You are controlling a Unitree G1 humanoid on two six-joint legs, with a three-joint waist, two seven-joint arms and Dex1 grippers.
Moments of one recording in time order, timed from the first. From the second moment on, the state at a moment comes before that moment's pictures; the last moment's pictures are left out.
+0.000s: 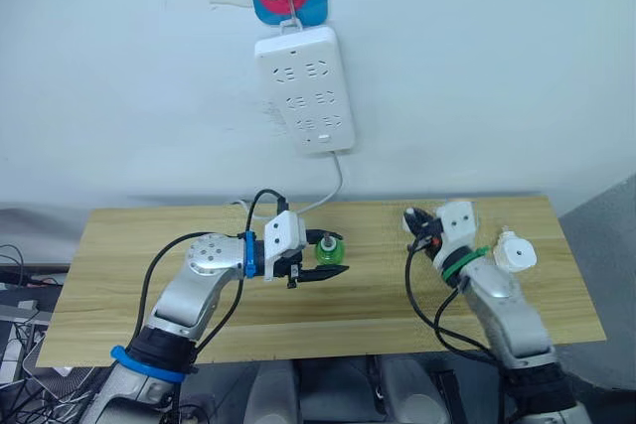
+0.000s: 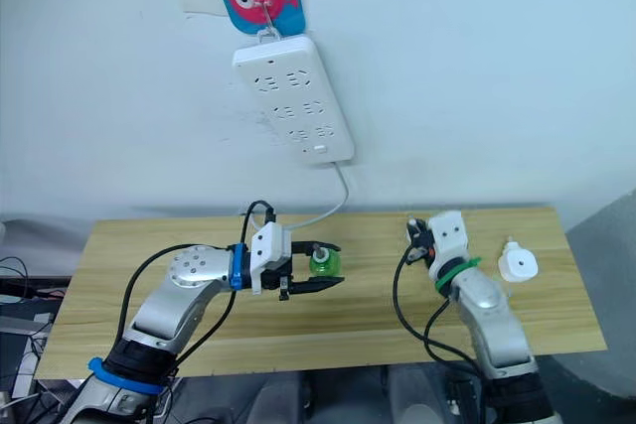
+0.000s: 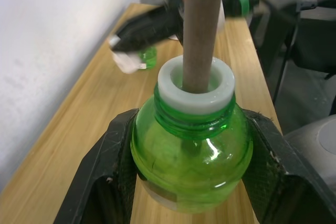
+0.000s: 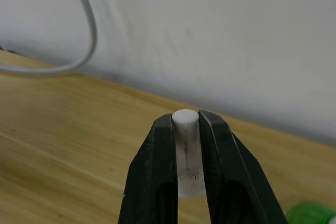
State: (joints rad) left arm -0.28 0.53 -0.20 -0.08 -0.27 0.13 -1.11; right arm -0.12 -0.23 0.08 -0.02 0.11 0.17 0.25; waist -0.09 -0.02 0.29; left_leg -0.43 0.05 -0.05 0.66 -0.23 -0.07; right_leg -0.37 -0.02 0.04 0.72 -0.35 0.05
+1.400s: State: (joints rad) left arm -0.27 0.55 -0.19 -0.15 -0.29 0.21 -1.10; right arm -0.06 -0.29 0.04 -0.09 0.18 0.02 0.44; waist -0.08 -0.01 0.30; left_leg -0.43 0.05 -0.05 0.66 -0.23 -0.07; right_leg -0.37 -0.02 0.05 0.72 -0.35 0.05
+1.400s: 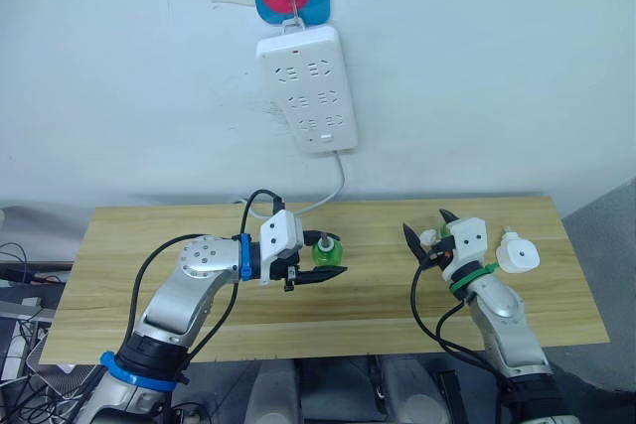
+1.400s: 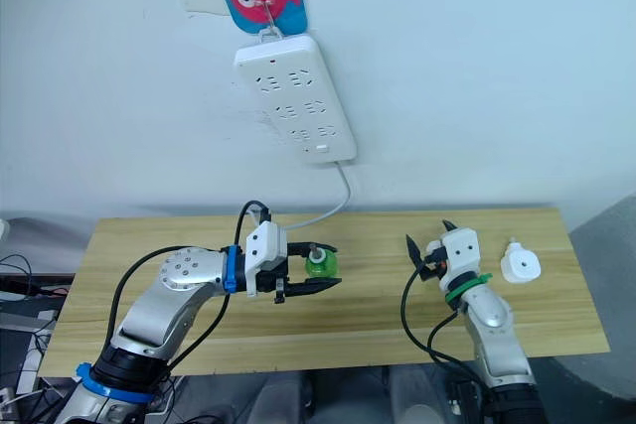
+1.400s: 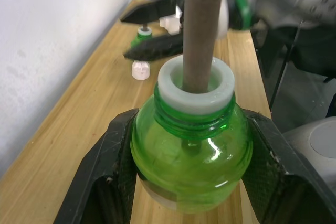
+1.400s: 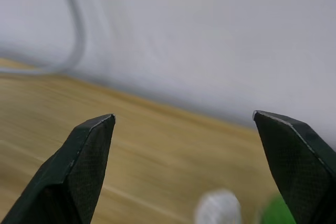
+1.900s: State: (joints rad) left arm -0.33 0.54 -0.19 -0.07 -0.29 0.13 -1.13; right arm -0.22 -0.58 0.09 -0.55 0.68 0.61 0.79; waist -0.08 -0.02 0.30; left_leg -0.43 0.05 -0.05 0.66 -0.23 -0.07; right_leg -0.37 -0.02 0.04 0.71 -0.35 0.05
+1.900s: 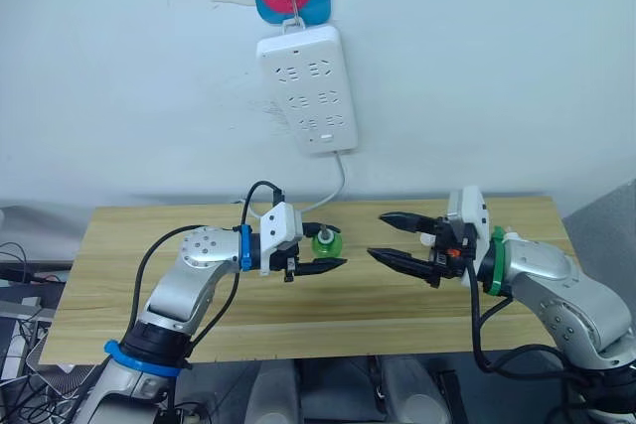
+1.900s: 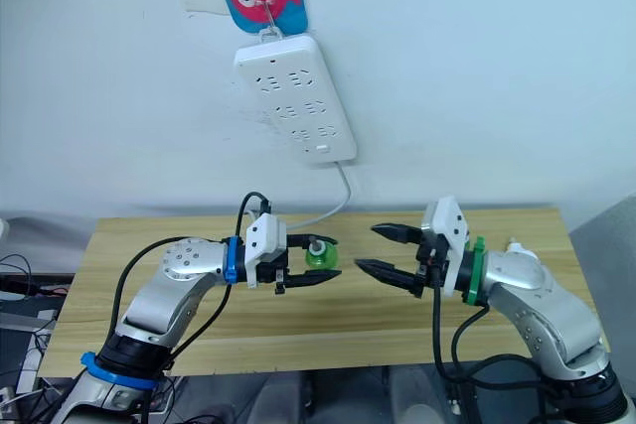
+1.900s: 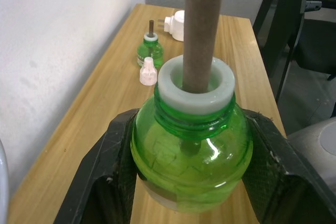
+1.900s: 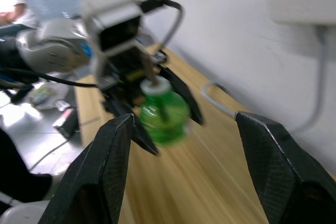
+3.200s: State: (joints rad) left arm -0.35 0.46 -0.15 -0.17 -0.43 0.27 -1.10; right arm -0.30 -0.34 0.14 -0.44 0.58 0.58 0.68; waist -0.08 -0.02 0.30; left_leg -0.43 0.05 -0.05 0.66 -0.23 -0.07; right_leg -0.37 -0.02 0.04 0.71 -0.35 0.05
